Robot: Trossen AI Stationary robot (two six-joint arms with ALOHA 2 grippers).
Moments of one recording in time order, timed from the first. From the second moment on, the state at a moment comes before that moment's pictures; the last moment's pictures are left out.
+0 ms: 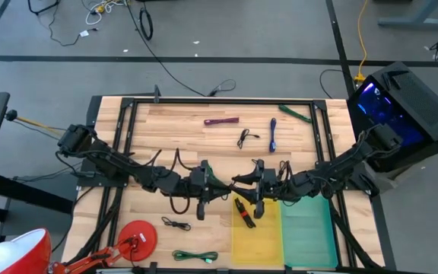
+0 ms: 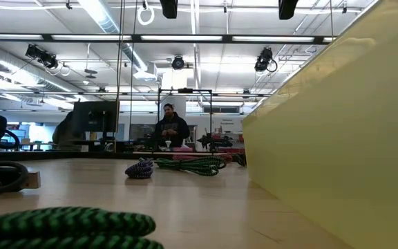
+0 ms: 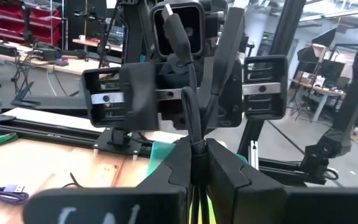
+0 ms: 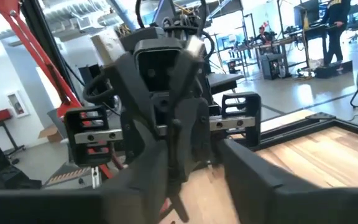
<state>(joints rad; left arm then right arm) -0.38 1.57 0.88 0.78 -0.37 -0.20 0.48 1.47 0.74 0.85 0.58 0.22</state>
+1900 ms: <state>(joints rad) -0.43 1.12 0.88 -0.12 -0.58 -0.36 0.82 1.35 0.75 0.21 0.73 0.84</state>
